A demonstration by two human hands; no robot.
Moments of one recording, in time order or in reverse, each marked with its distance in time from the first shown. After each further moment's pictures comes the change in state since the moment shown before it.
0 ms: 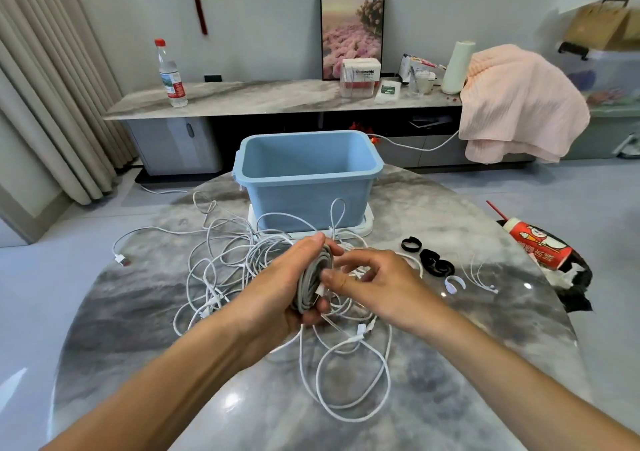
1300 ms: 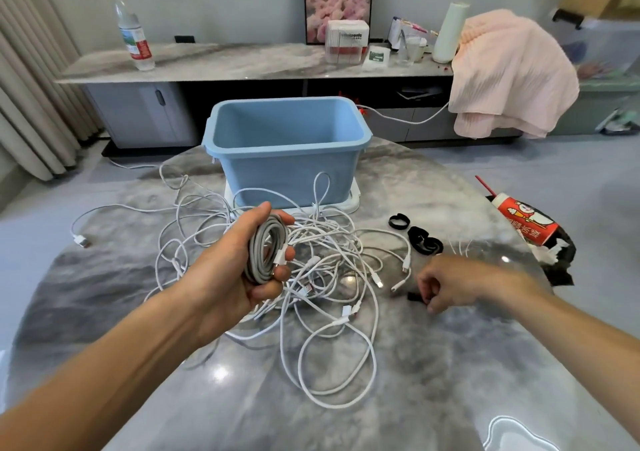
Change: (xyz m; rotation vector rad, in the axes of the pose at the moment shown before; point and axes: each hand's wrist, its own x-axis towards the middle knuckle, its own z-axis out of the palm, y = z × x) left_hand 0.029 -0.008 -0.036 -0.209 0.083 -0.101; right_hand 0.024 0.136 -0.094 -0.741 -0.518 0.287
